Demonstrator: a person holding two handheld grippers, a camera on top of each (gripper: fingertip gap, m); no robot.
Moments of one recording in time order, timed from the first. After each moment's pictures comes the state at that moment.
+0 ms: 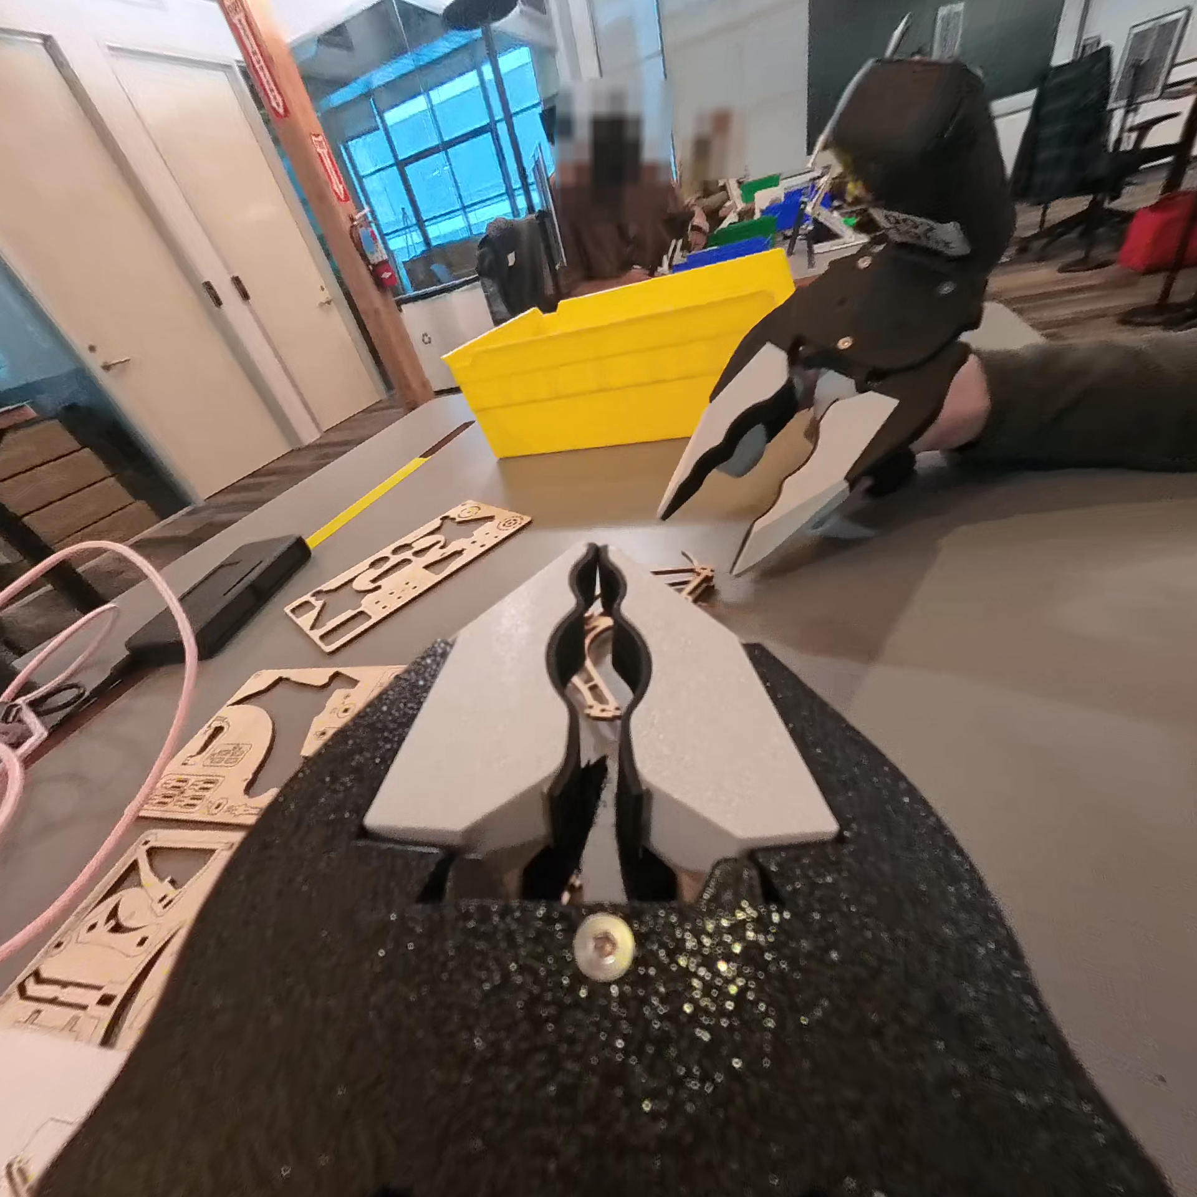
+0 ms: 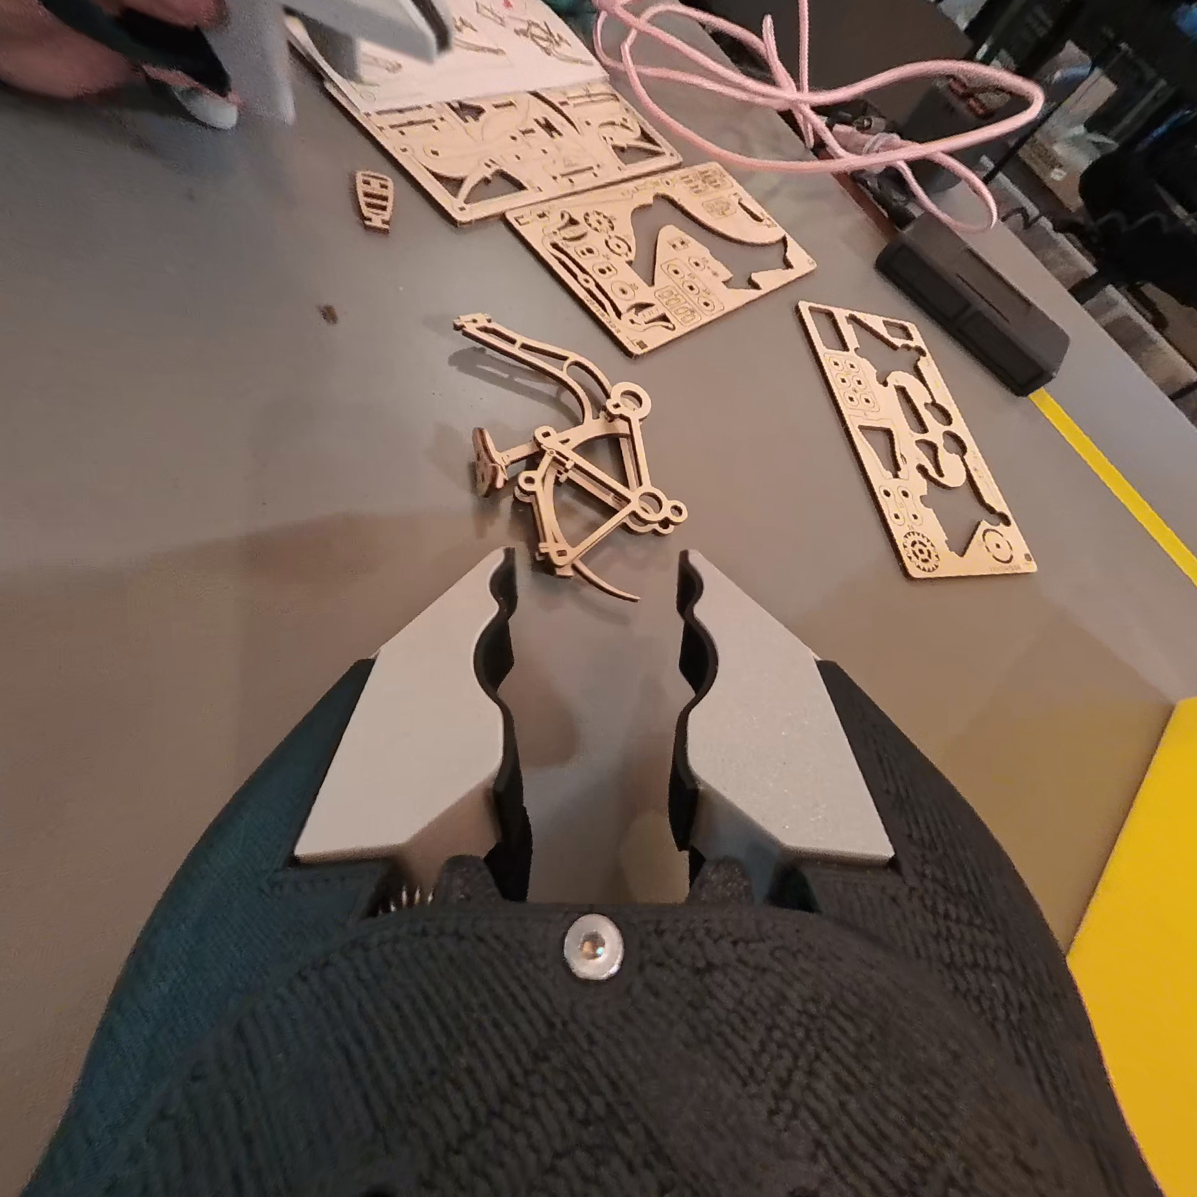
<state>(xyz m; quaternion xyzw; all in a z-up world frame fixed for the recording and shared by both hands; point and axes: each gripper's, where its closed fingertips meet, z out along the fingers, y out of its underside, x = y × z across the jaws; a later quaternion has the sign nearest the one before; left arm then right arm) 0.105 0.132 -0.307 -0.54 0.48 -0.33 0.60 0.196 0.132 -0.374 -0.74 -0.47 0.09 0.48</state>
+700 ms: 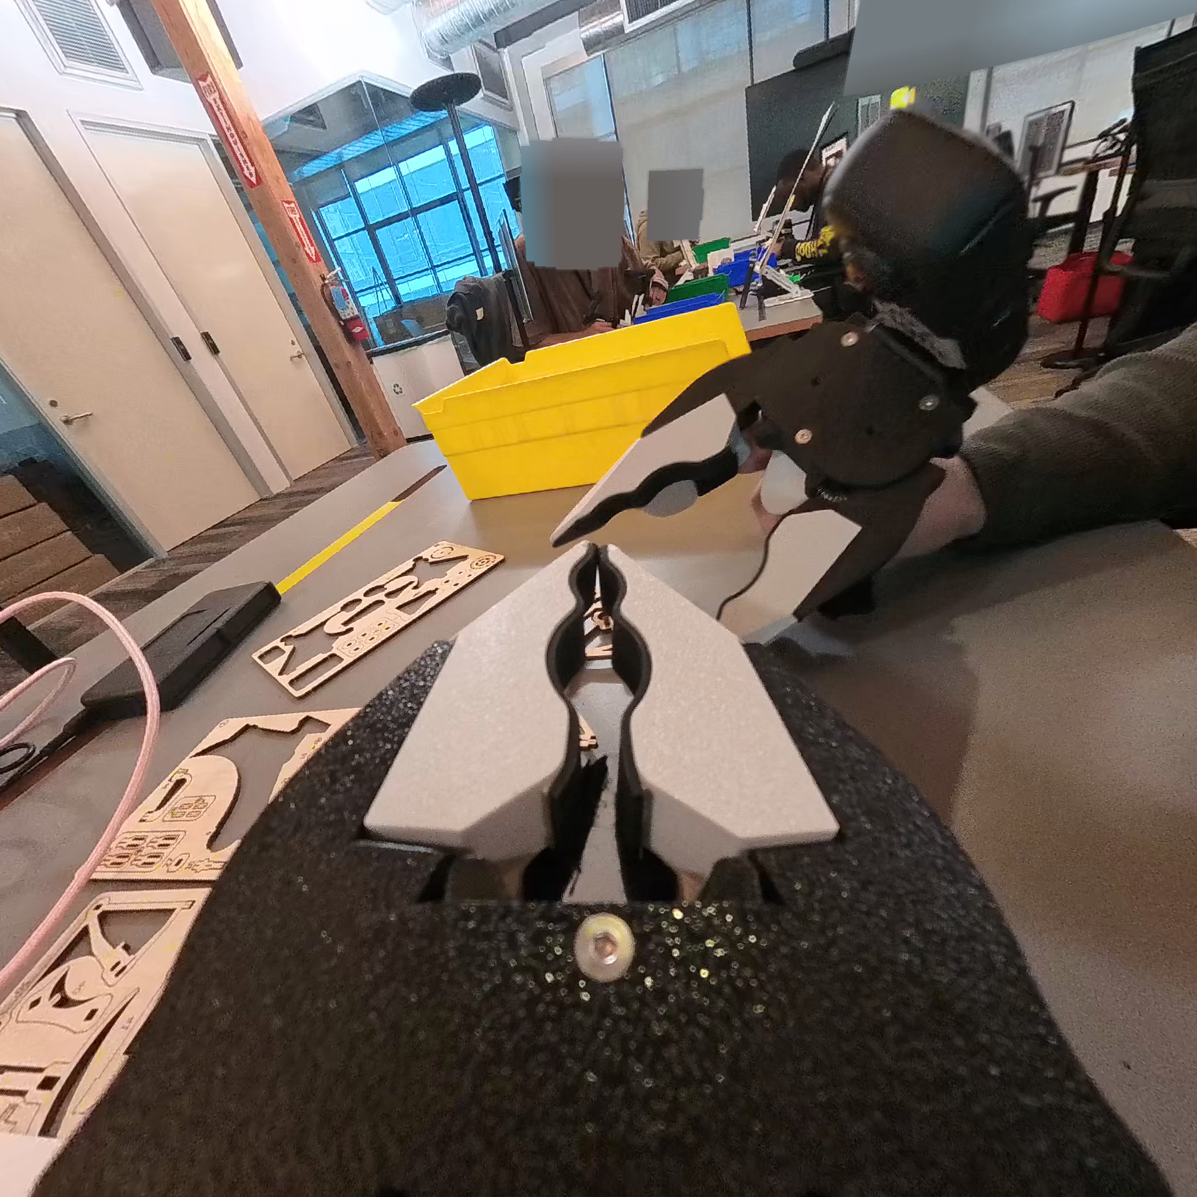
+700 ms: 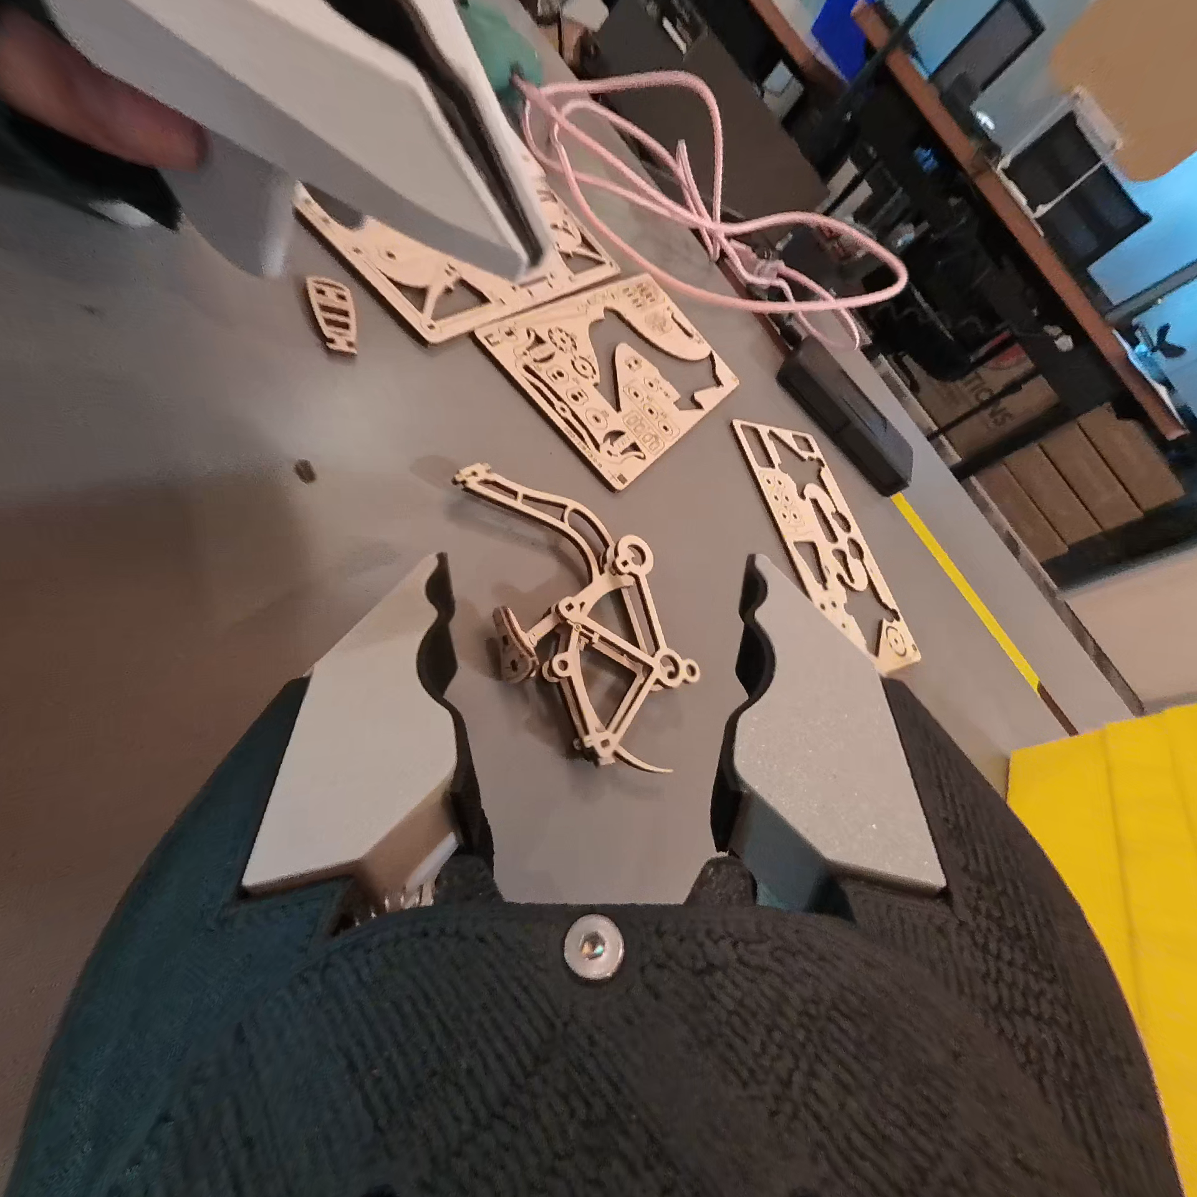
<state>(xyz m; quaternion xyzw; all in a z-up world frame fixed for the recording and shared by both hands) 0.108 0.119 -0.299 -0.51 0.49 -0.36 0.61 0.142 0.152 -0.361 -0.71 -0.44 -0.03 0.54</state>
